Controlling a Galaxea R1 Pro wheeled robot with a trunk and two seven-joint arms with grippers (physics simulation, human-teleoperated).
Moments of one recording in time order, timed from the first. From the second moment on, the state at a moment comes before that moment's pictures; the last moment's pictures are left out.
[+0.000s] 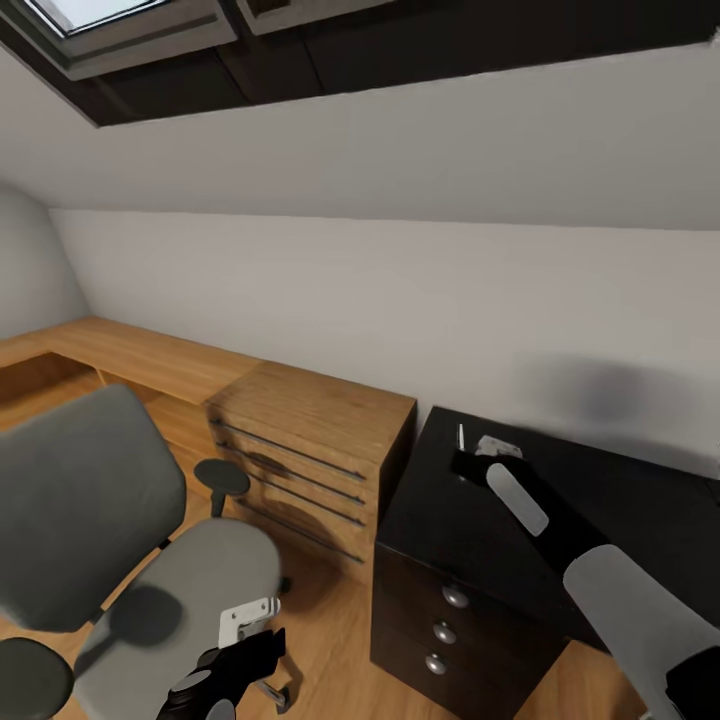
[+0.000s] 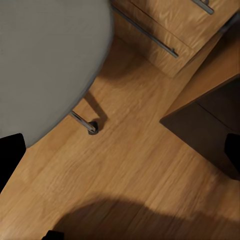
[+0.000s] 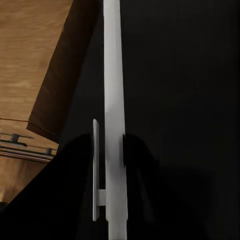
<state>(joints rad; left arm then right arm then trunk) 0.01 -0.04 -0.23 -1.54 0.47 0.64 0.54 -0.85 -0.18 0.46 -0.85 -0.99 0.45 -0.44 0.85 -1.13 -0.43</state>
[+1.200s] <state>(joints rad) 0.01 -0.04 -0.23 -1.54 0.47 0.64 0.54 -0.85 -0.22 0.43 -0.86 -1.03 0.44 -0.45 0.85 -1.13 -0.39</state>
